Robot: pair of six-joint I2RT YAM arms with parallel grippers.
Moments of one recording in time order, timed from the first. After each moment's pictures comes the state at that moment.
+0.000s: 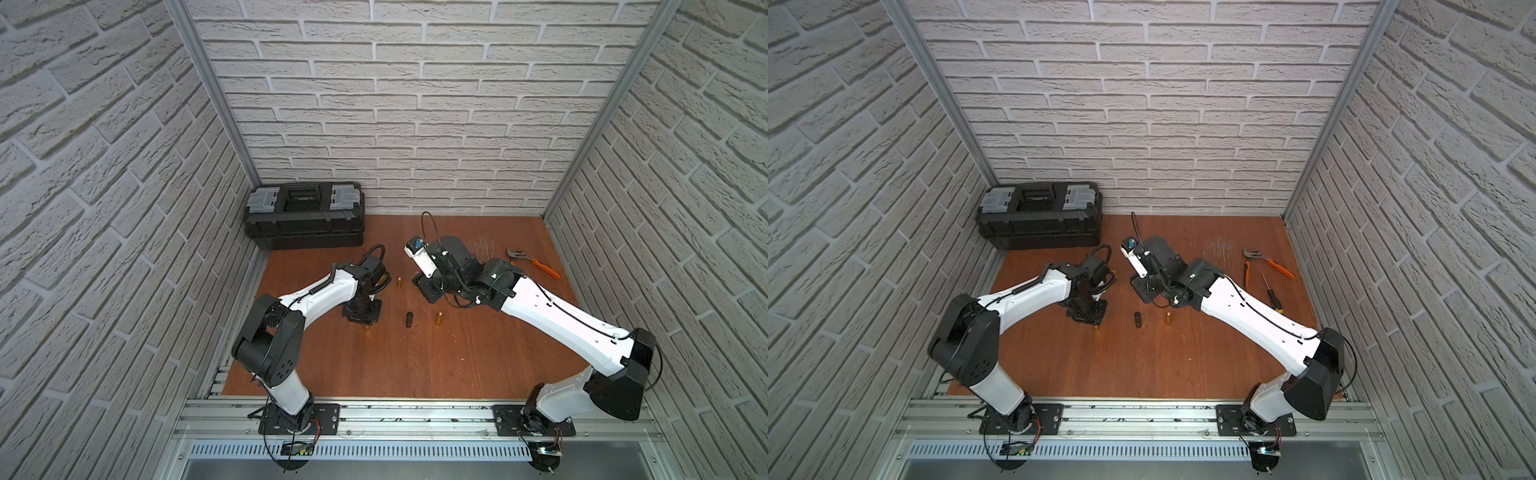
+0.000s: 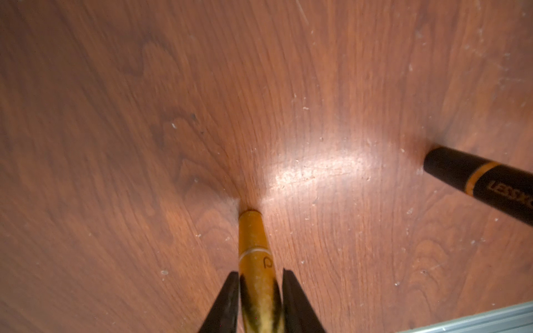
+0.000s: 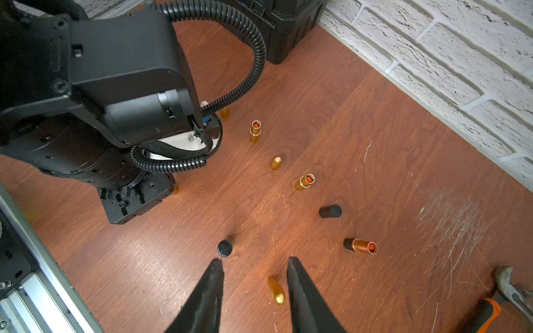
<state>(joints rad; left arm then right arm) -0.57 1.65 1.13 -0.99 0.07 -0.33 0.81 1.48 1.48 -0.83 0.16 0.03</state>
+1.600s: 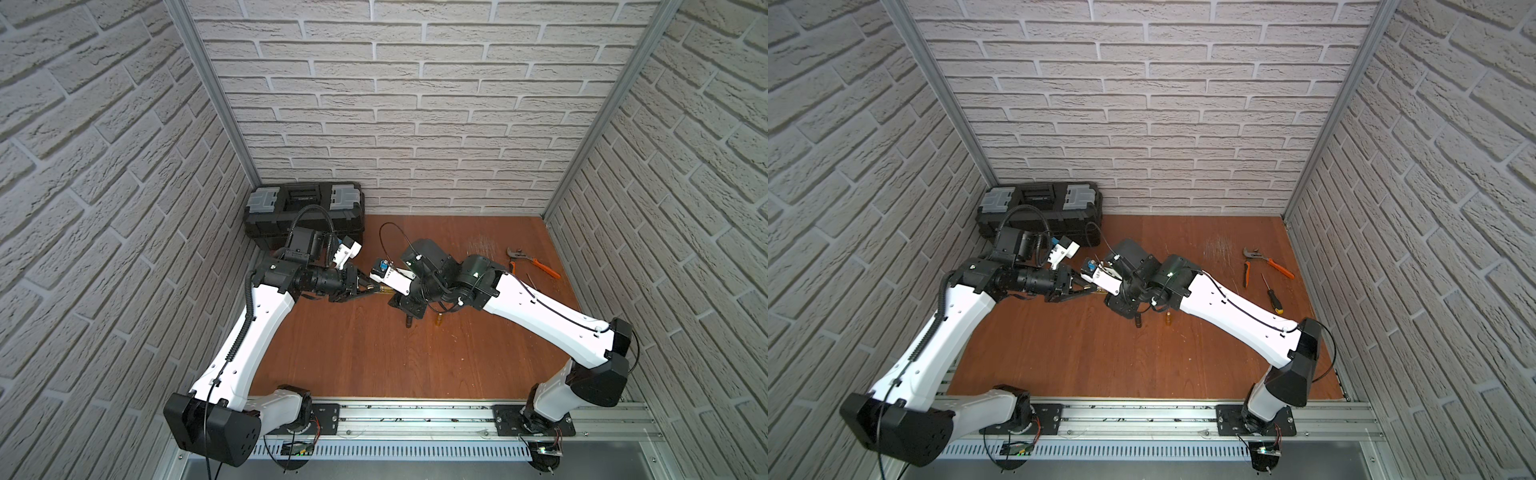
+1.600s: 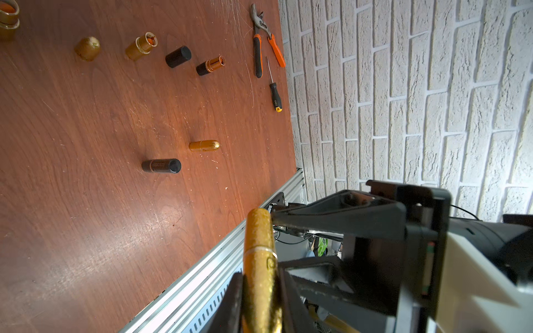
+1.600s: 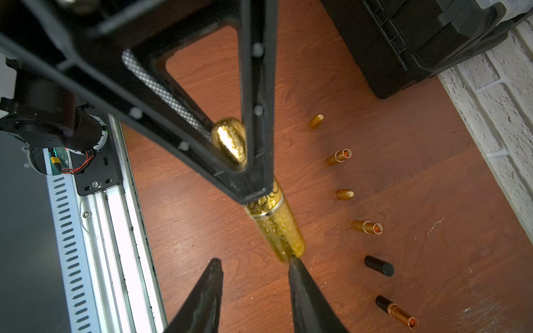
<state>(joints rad) -0.27 1.20 1.26 -1.03 0.92 -0.43 0.94 1.62 1.73 -1.02 -0.03 -0.22</state>
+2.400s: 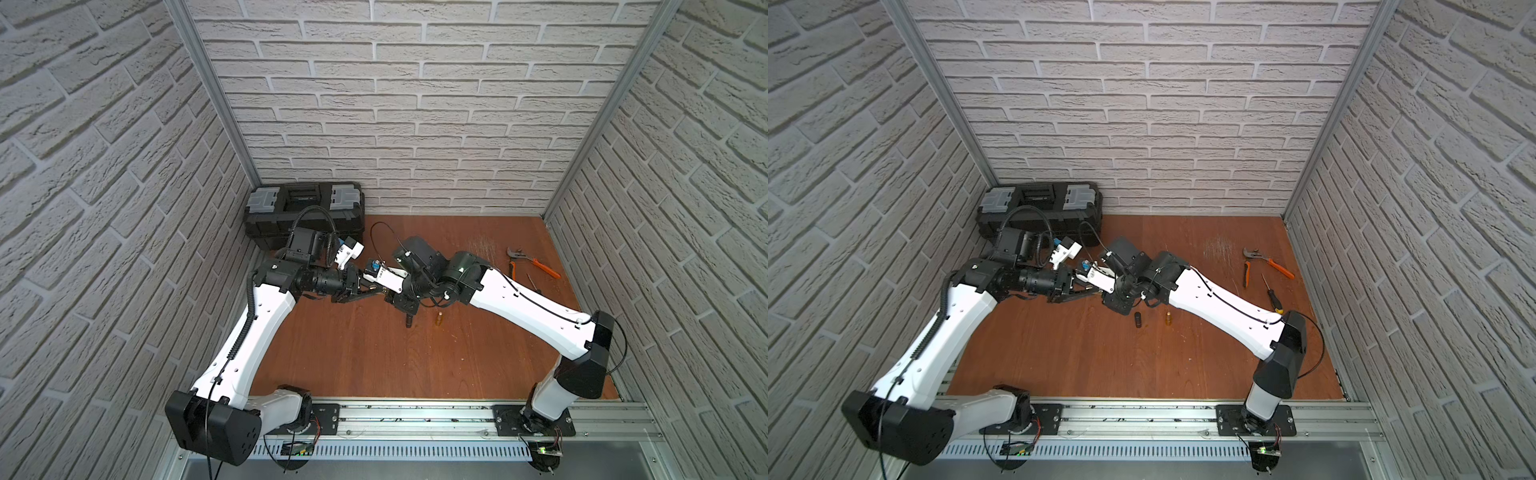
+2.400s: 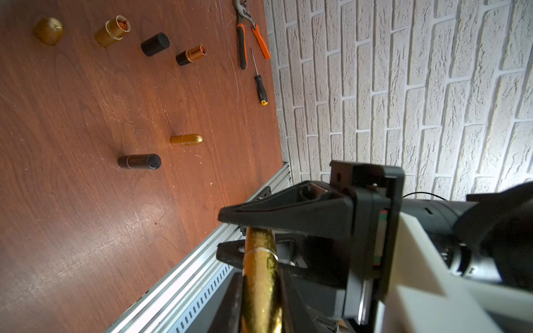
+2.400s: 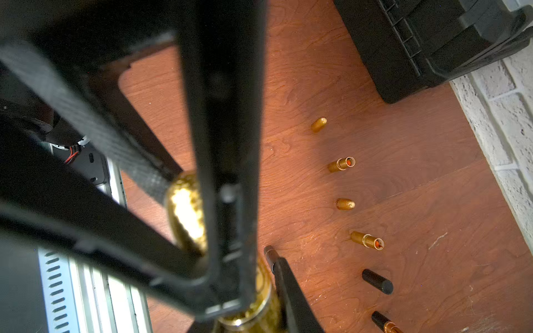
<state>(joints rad) -0.27 1.21 1.25 -1.01 1.00 -0.44 0.92 1.69 1.76 -1.01 -0.06 -0.27</state>
